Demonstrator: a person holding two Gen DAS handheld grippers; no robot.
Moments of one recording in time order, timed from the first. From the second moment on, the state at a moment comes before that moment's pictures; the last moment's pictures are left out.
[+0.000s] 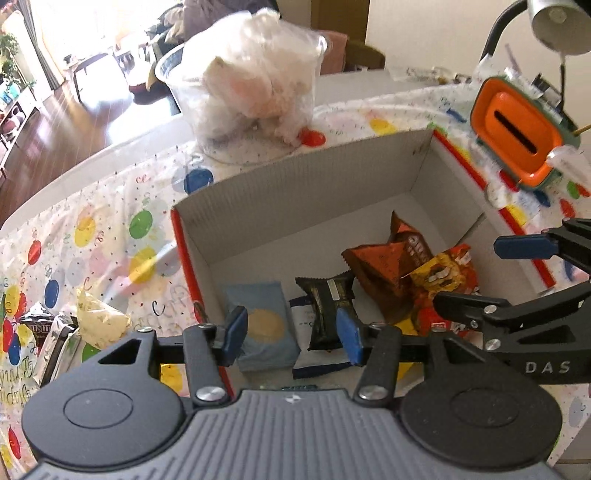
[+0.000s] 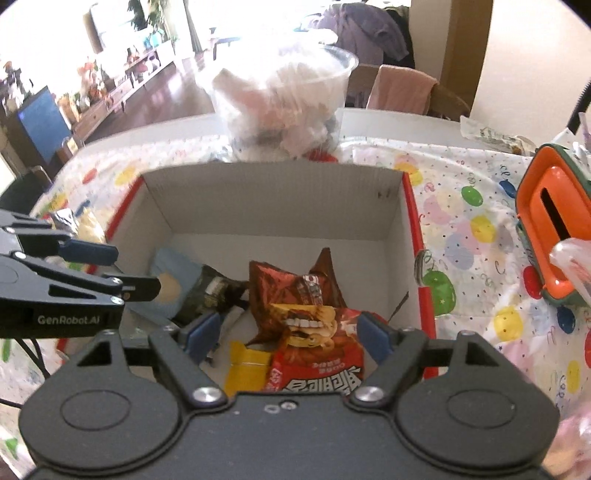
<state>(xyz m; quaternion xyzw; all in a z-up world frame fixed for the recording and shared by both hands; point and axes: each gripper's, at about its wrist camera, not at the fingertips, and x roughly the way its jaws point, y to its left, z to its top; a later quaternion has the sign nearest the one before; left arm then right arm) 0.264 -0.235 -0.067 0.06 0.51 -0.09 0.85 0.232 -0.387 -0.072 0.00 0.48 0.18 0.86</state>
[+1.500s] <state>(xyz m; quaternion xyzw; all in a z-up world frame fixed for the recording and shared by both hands) 0.128 0.024 -0.022 -0.01 0.41 -0.10 0.91 0.124 -0.187 -0.011 0.02 0.39 0.27 0.88</state>
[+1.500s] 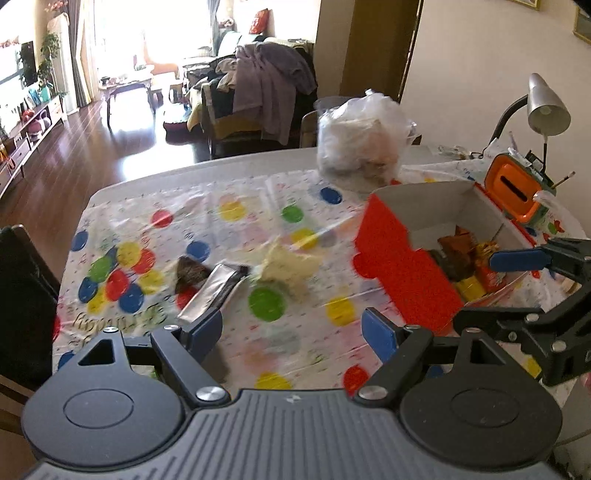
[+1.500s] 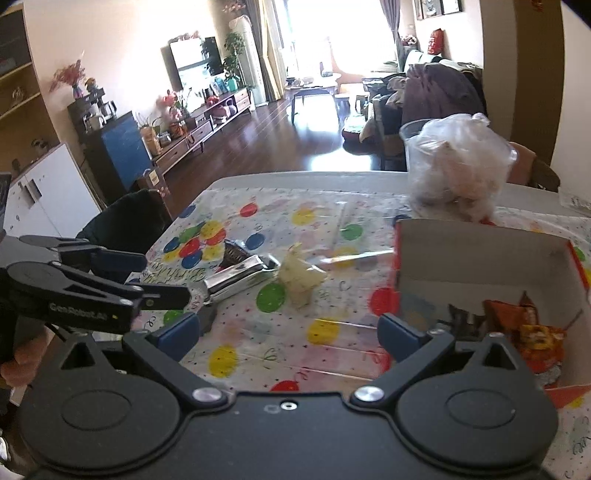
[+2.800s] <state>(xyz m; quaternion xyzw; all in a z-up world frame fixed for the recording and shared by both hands) 0.264 0.074 -0.148 0.06 0.50 -0.10 0.86 0.285 -0.047 -0.135 -0.22 0.47 0.29 0.80</state>
